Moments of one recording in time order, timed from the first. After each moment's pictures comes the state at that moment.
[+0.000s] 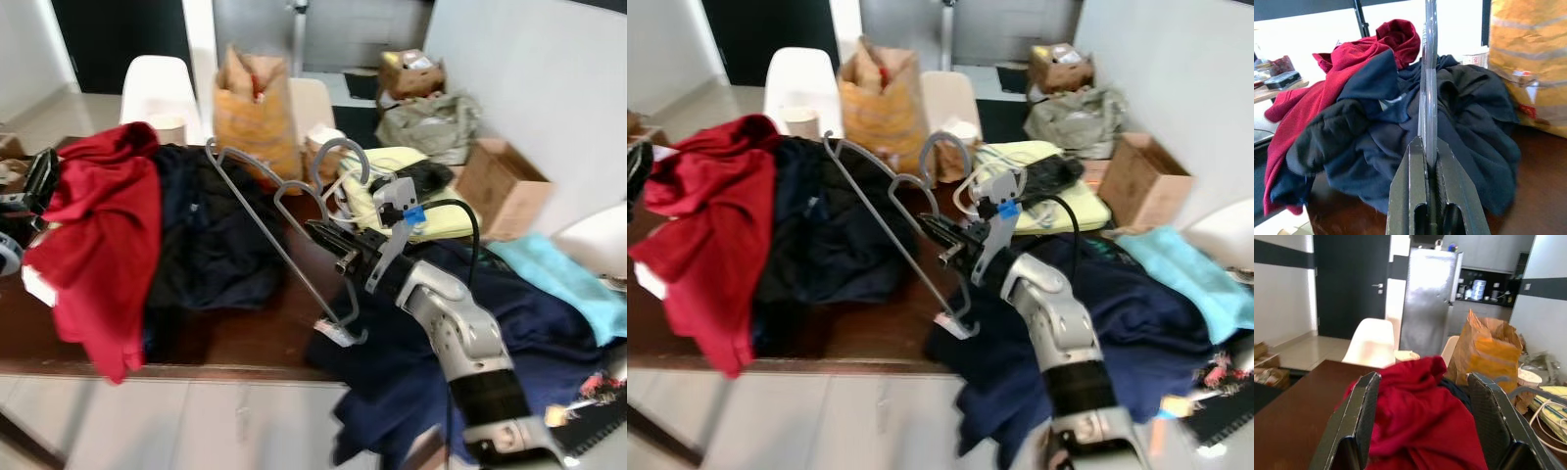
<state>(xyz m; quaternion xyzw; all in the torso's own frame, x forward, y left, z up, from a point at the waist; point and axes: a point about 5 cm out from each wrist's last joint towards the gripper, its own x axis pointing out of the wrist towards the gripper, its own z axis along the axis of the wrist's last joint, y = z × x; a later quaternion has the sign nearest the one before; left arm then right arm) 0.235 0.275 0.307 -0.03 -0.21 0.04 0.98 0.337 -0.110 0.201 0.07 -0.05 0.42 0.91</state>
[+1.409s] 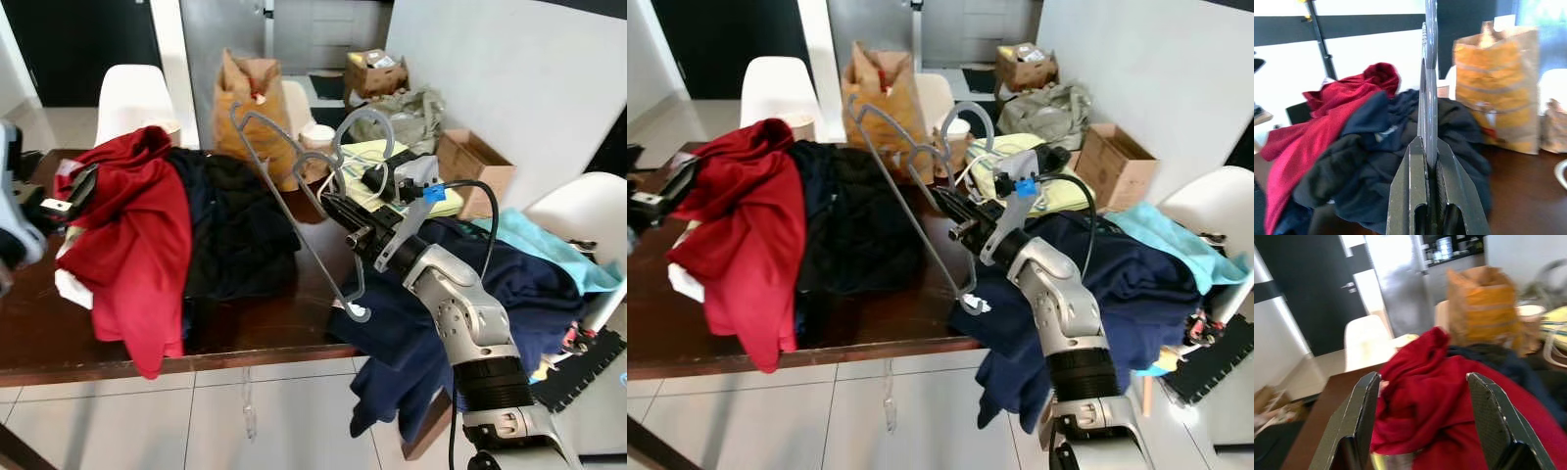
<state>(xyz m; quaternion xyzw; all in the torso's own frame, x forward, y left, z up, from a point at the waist) 0.260 0.302 0.292 0.16 -0.14 0.04 0.98 0.345 -0.118 0.222 0.08 -0.09 0.38 0.92</state>
